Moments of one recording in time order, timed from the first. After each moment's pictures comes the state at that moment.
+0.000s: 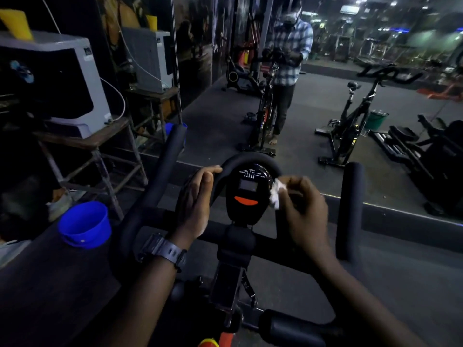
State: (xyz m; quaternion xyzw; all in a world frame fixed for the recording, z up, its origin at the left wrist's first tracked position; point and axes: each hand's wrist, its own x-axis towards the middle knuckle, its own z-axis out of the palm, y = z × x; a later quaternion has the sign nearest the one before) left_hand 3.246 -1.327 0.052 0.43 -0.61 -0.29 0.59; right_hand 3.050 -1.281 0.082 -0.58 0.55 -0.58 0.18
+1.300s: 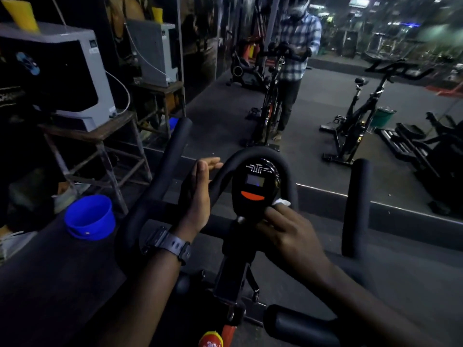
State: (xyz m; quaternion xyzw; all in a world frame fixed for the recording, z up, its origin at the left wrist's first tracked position) left_hand 3.247 -1.335 0.048 0.42 -0.55 -0.36 0.63; right_hand 3.056 -1.255 0.063 -0.86 0.37 -0.30 -0.16
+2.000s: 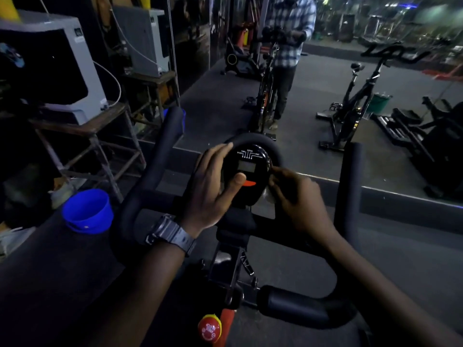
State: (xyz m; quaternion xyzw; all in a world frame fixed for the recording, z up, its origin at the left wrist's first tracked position) left_hand 3.234 -1.313 0.058 0.40 -0.76 -0.10 0.50; right_hand 3.038 -1.275 0.083 -0.69 0.58 -0.40 0.15
